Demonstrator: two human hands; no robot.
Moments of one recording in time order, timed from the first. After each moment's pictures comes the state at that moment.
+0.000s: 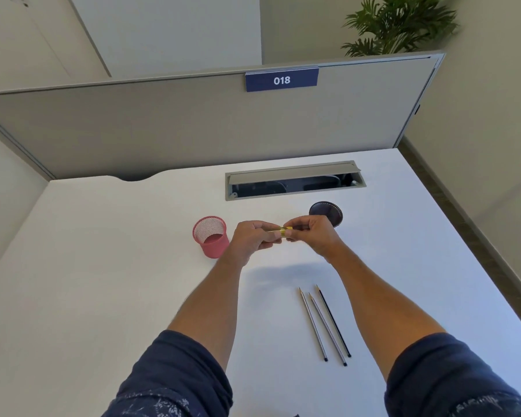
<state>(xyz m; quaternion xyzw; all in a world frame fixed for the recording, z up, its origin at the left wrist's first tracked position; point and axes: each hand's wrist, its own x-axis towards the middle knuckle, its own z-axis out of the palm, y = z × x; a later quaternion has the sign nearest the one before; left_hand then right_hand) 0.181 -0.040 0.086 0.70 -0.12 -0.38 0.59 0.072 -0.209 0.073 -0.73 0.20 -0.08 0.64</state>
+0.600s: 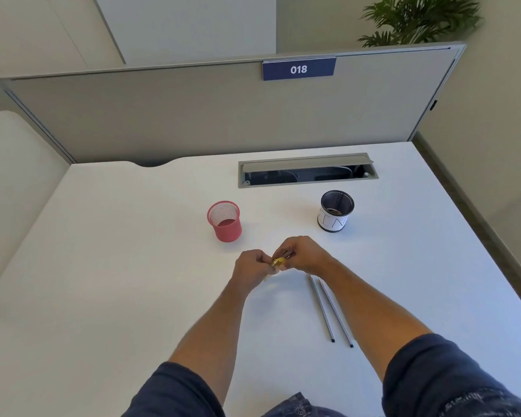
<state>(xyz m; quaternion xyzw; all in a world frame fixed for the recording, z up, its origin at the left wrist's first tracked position) 0.121 0.029 0.032 0.81 -0.09 -0.33 0.48 0.052 -0.142 0.044 -0.84 0.15 0.08 0.51</state>
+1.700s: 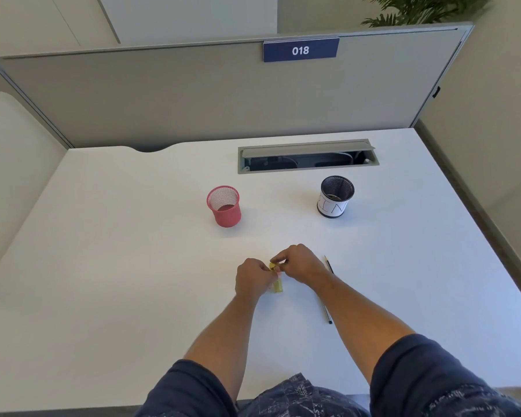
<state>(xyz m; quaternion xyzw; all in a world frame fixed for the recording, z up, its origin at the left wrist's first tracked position) 0.071 0.040 0.015 0.89 -0.03 -0.30 0.35 0.028 -0.104 0.010 -0.91 0.19 0.13 0.35</state>
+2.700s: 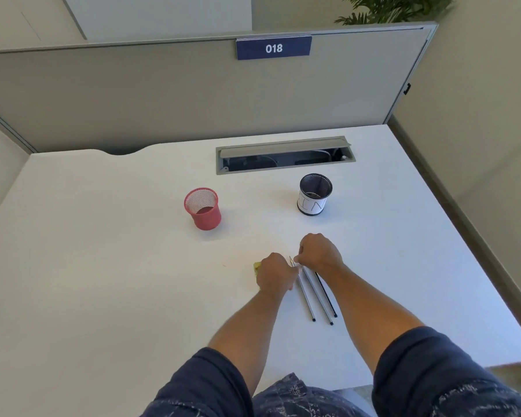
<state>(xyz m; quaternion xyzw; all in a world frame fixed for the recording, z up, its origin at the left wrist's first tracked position) 0.031 -0.038 0.021 0.90 -0.10 -0.31 0.30 0.000 -0.164 0.030 -0.90 0.35 0.14 0.23</state>
